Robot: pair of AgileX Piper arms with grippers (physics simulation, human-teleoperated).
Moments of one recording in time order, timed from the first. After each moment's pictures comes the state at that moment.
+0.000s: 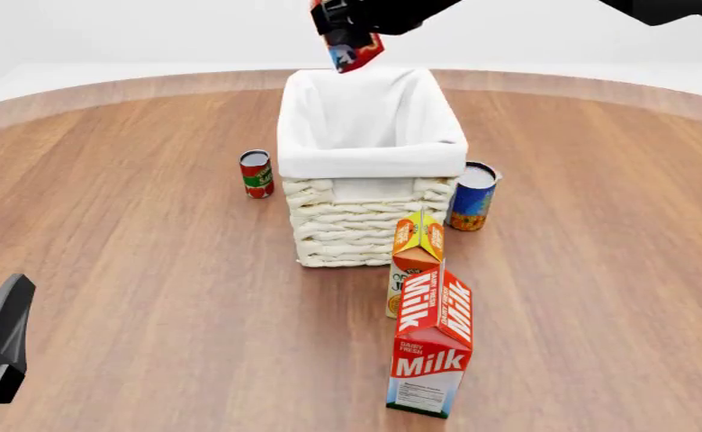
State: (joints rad) left arm 0.00 0.00 0.00 0.00 0.00; right arm 0.63 1.76 -1.86 0.75 -0.06
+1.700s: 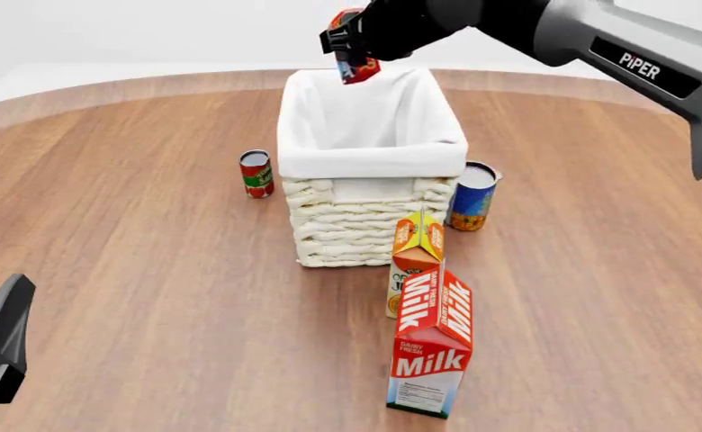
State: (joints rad) left arm 0.00 0.00 0.00 0.00 0.00; right arm 0.53 1.98 -1.96 0.59 0.04
